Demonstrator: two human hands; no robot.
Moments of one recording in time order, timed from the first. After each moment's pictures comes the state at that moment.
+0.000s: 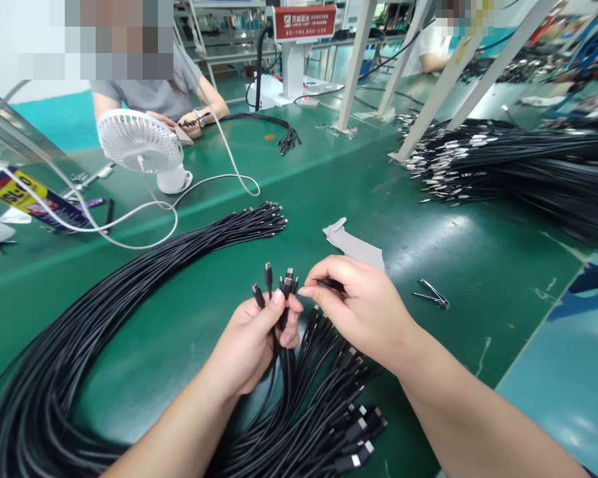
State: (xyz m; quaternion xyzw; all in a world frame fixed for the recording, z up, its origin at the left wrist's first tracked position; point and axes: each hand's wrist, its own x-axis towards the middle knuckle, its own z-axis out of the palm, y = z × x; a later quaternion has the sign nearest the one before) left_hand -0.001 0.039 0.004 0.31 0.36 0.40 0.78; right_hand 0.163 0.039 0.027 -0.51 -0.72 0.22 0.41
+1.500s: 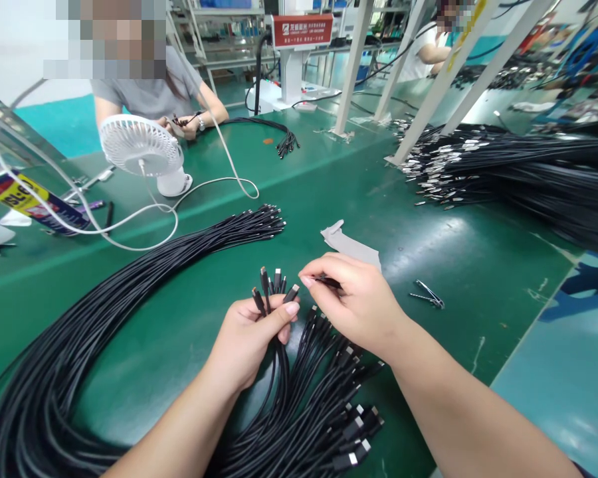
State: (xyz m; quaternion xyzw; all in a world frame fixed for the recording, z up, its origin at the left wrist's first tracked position) left_hand -0.005 0.041 -0.008 0.43 0.46 0.39 0.67; right_hand 0.167 0.045 0.023 -0.47 -0.75 0.19 0.42
